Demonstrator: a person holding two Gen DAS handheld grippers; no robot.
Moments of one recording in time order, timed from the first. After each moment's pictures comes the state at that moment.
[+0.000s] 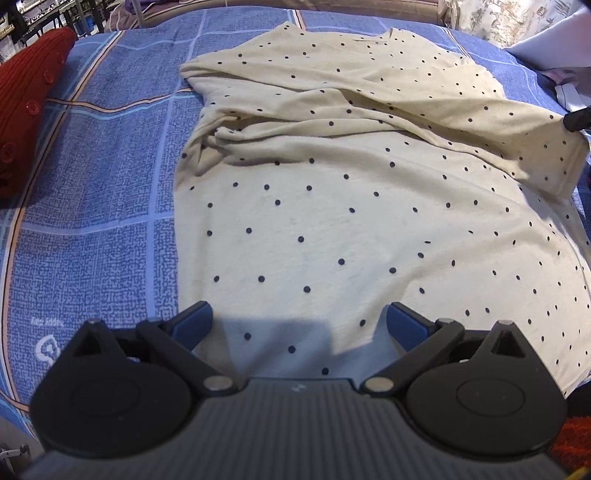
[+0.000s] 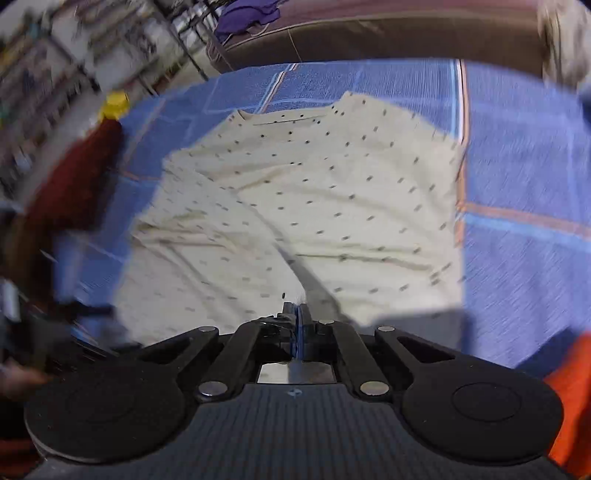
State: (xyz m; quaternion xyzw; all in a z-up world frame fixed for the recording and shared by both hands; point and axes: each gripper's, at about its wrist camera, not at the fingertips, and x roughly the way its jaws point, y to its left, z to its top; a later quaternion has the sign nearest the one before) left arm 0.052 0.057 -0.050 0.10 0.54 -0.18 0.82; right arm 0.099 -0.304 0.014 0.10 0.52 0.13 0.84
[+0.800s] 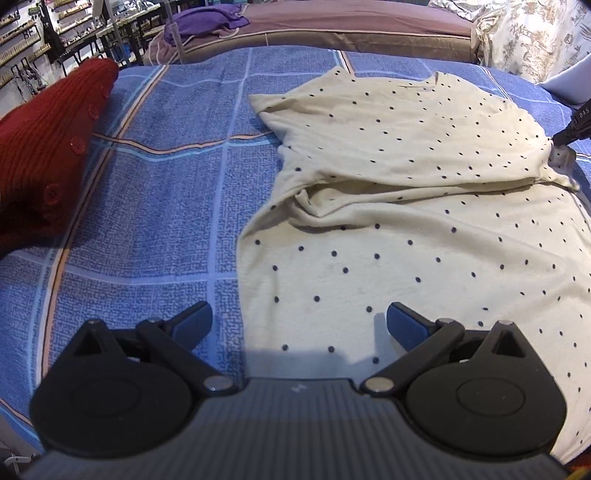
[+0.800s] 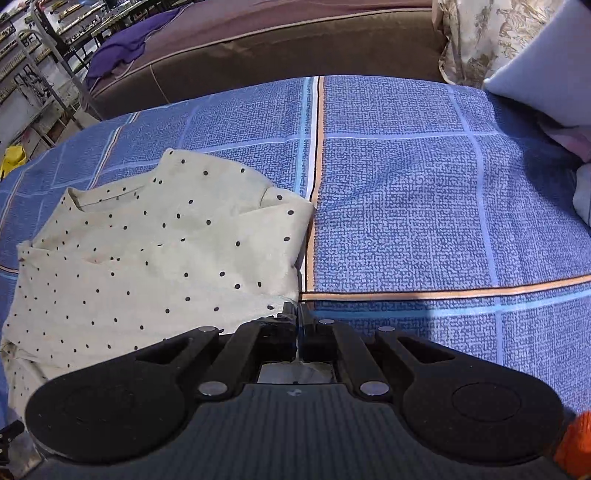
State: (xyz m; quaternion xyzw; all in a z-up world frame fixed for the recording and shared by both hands) left arm 0.082 0.072 -0.042 0.11 0.47 -0.12 0.87; right arm 0.191 -0.388 -0.058 0.12 0.53 -0.04 0.84
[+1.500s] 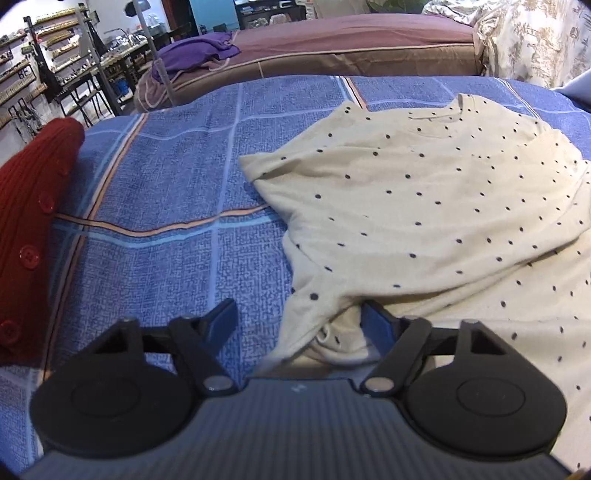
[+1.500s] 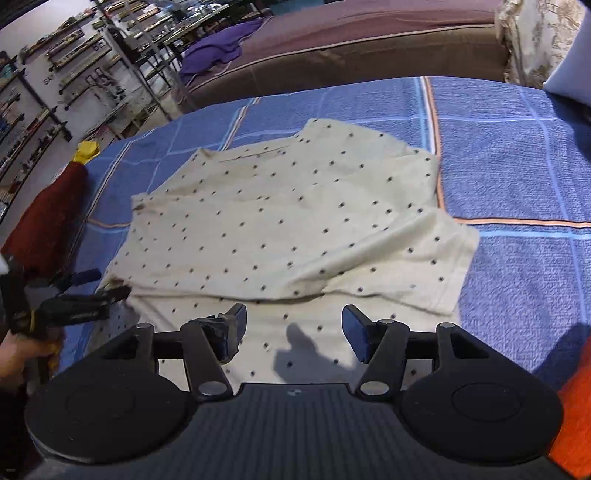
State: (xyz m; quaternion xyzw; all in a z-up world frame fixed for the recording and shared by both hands) left arm 0.168 0.043 -0.060 0.15 0.43 -0.12 0.88; right arm 0.087 -0.292 -0.016 0.16 0.48 0.07 0.86
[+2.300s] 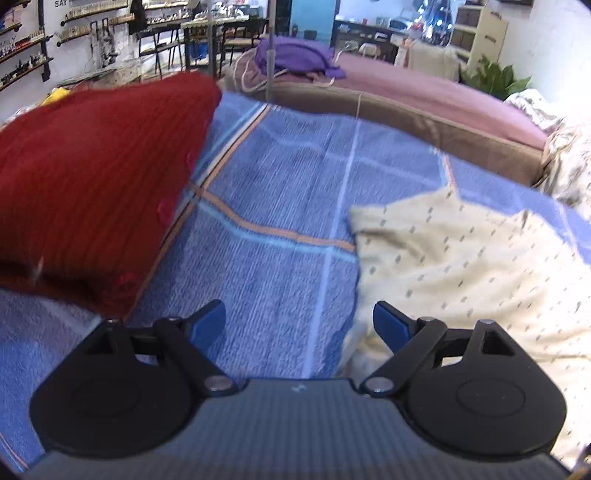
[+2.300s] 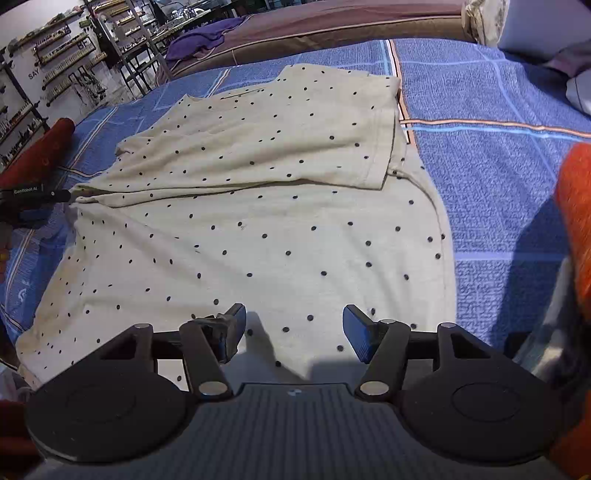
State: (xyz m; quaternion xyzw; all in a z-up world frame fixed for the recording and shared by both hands) left arm 0.171 0.140 -0.012 -0.03 0.42 -0.05 0.91; right arm 0.001 -0.276 -0.079 0.19 0.47 0.02 0.86
